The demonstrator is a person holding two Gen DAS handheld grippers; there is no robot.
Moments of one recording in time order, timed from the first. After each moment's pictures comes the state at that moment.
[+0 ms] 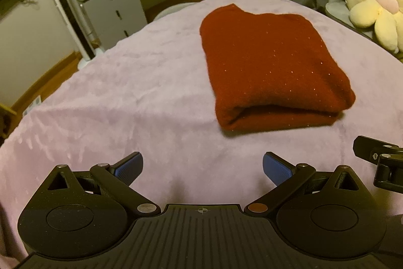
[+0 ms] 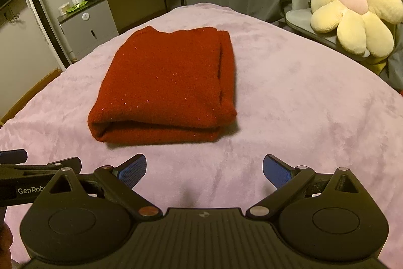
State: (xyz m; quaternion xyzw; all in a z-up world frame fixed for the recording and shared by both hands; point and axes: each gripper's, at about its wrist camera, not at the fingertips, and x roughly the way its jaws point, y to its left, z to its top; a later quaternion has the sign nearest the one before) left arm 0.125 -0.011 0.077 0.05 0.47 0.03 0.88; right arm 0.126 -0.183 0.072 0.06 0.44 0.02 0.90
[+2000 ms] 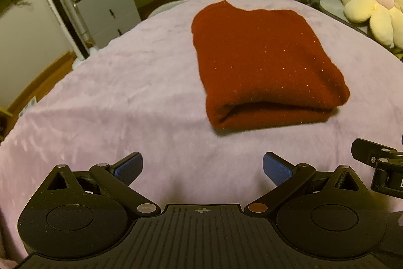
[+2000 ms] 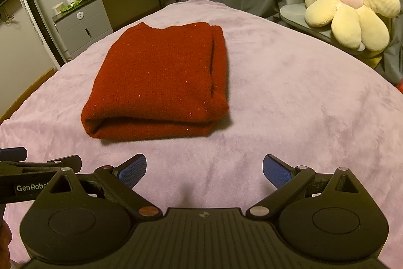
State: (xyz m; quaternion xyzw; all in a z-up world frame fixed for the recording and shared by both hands) left arm 0.127 -0.020 0.075 0.05 0.48 0.02 0.88; right arm 0.124 -0.188 0.068 0.06 0.44 0.01 0.89
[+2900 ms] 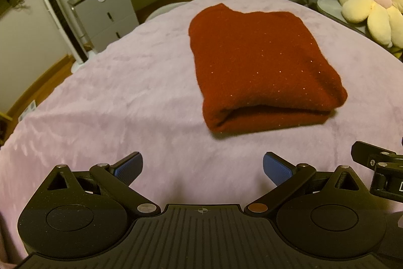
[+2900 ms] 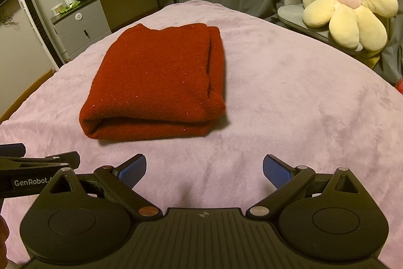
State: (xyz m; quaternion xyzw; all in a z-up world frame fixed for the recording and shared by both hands) left arm 0.130 -0.022 0.078 0.05 0.48 0.01 0.88; right arm 0.123 -0.191 0.068 0.06 0.44 0.00 0.90
